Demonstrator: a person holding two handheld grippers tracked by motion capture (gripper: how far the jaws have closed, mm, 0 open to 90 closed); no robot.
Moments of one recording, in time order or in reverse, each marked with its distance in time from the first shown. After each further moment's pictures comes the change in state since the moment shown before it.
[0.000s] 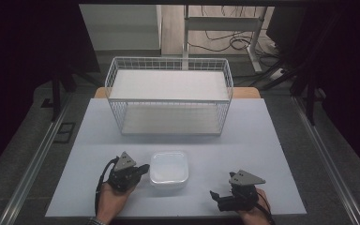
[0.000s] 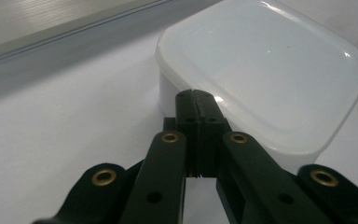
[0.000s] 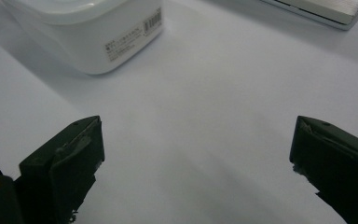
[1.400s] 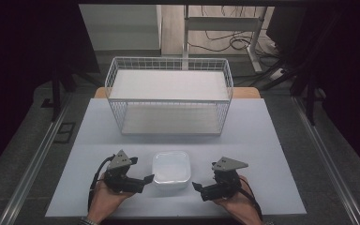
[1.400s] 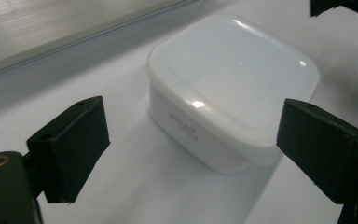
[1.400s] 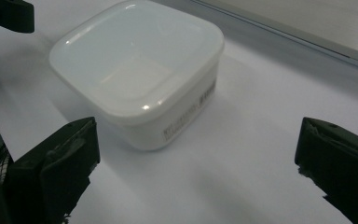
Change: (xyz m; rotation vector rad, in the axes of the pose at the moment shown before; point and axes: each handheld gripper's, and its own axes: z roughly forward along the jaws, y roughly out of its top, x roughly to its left) left arm 0.006 0.010 -0.016 -0.030 -0.103 0.016; right arm 0.020 0.053 0.024 -0.017 0.117 0.022
